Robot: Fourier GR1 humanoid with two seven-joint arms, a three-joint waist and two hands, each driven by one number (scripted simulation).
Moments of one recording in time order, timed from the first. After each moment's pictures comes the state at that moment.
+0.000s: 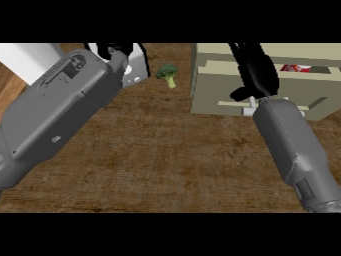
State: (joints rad) left arm -1.17 0.35 -0.58 -0.97 0.86 0.83 0.03; right arm -0.83 -0.15 -0.08 -0.66 1.28 -0.48 -0.14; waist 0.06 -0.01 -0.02
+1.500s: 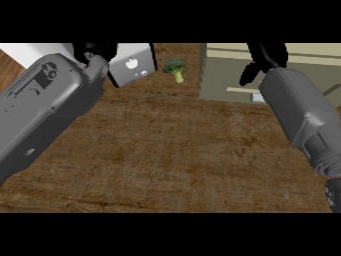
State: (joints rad) left arm -1.10 0.45 -0.57 -1.18 0.79 0.84 0.15; right arm -1.18 -0.24 -0.28 -0.18 1.22 -0.53 -0.25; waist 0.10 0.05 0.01
